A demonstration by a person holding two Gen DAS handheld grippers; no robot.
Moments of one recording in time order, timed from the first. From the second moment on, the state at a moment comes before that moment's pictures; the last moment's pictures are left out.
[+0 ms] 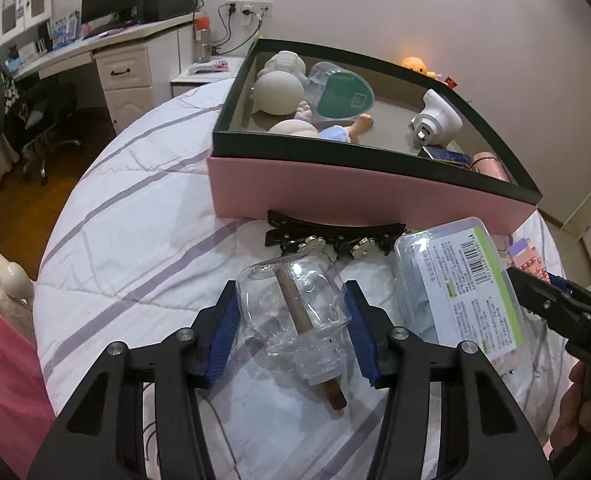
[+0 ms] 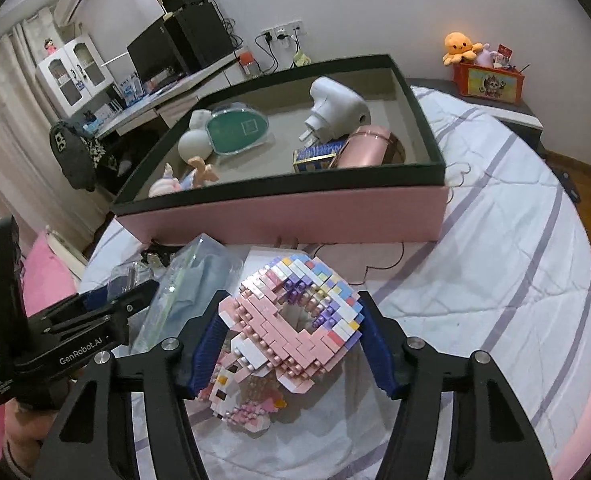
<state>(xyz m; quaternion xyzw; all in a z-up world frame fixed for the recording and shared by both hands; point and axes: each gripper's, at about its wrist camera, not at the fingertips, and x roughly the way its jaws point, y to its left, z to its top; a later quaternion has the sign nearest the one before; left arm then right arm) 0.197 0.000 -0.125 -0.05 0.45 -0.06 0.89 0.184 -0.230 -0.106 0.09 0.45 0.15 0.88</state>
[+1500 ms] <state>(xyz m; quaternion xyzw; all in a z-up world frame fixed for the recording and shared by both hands) 0.321 -0.034 -0.042 -0.03 0.37 -0.10 0.92 0.320 -0.211 -0.058 0.03 0.41 0.14 0.90</state>
